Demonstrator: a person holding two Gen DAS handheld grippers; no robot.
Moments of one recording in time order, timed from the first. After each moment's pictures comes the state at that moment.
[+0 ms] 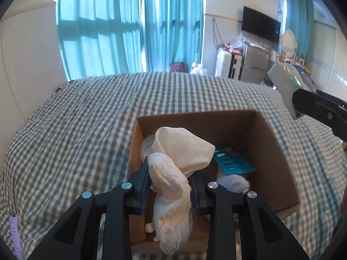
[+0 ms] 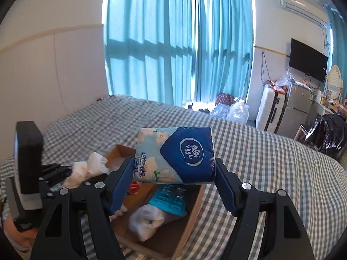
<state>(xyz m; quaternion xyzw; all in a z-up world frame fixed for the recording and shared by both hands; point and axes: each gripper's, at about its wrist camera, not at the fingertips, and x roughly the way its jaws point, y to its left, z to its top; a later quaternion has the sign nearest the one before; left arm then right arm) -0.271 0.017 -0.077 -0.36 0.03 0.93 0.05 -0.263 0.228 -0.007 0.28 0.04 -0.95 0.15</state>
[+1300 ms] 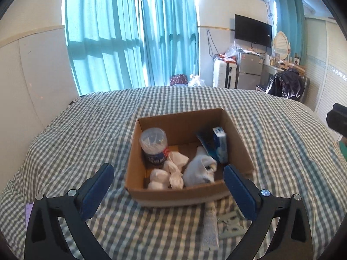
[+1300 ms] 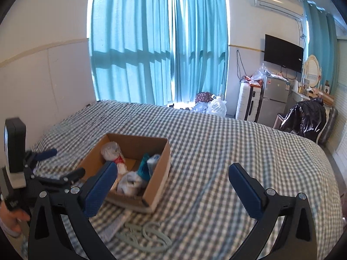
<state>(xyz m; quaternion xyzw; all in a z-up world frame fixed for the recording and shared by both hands) -0.156 0.044 -0.025 -0.31 0.05 0.95 0.05 -0.111 0.312 0.032 0.26 0.03 -0.96 0.09</state>
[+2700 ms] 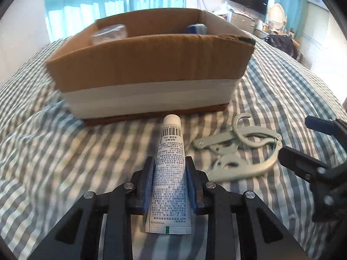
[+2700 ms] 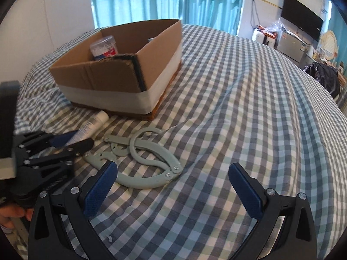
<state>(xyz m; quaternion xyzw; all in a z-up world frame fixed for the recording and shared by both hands) -0.134 0.064 -0.170 -0.45 0.02 0.89 0.09 -0.119 0.283 -0.144 0.44 0.08 -0.89 0.11</state>
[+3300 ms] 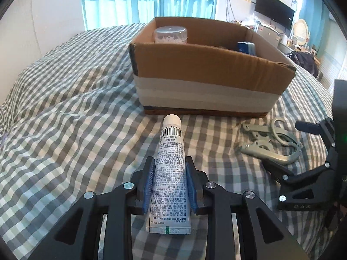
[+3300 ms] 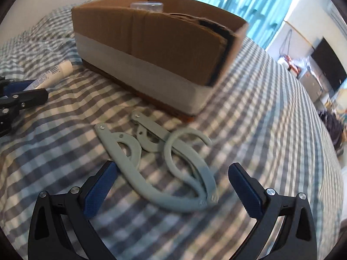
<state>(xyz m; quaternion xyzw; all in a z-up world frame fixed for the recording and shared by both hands) -0.125 0.000 -0.170 -0.44 -0.01 0.90 0.02 -0.148 0.211 -0.187 0.43 0.24 -0.85 0.15</state>
